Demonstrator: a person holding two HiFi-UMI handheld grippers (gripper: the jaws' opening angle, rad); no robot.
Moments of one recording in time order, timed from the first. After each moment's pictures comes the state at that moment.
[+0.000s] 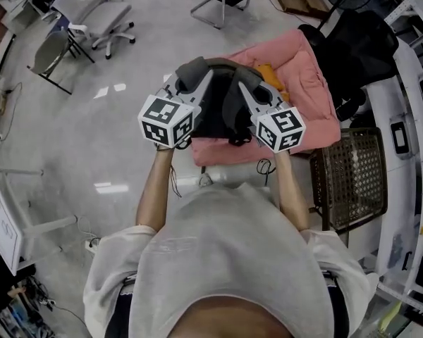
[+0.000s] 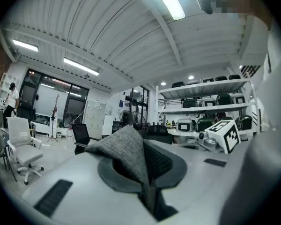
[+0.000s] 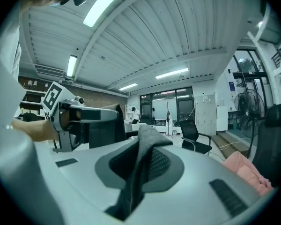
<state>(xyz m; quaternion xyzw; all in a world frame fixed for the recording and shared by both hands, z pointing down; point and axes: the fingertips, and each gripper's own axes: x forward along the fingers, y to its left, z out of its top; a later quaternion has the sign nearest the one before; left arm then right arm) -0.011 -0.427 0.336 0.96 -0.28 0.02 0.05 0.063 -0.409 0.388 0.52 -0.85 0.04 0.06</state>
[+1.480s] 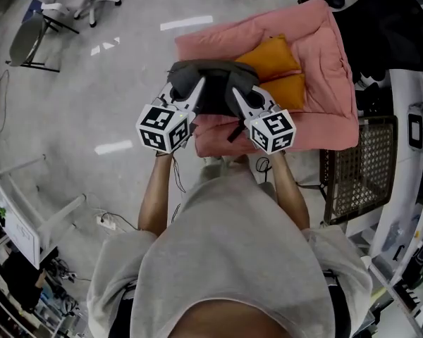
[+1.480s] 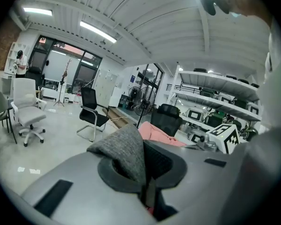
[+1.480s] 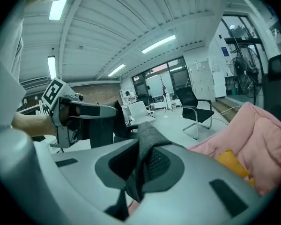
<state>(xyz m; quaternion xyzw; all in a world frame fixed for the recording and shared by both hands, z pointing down) 0.017 -0.551 0.510 0.93 -0.28 0.13 0.21 0.089 -0.514 0.566 0.50 -0.83 0.21 0.10</state>
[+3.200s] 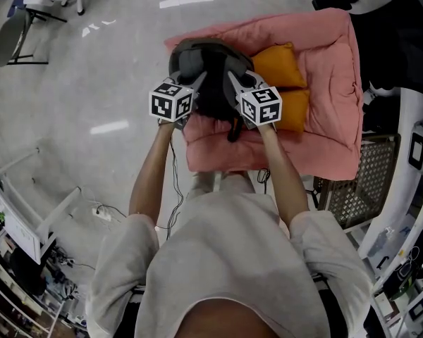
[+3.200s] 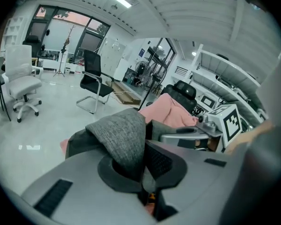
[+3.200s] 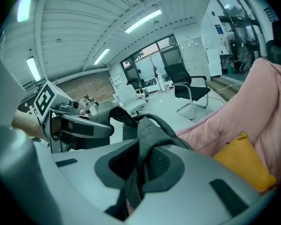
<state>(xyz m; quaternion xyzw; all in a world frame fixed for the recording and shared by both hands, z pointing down) 0.080 -0.685 0.722 0.88 -0.25 0.24 0.32 0.151 -0.671 0.742 0.49 -0.80 0.31 0.16</state>
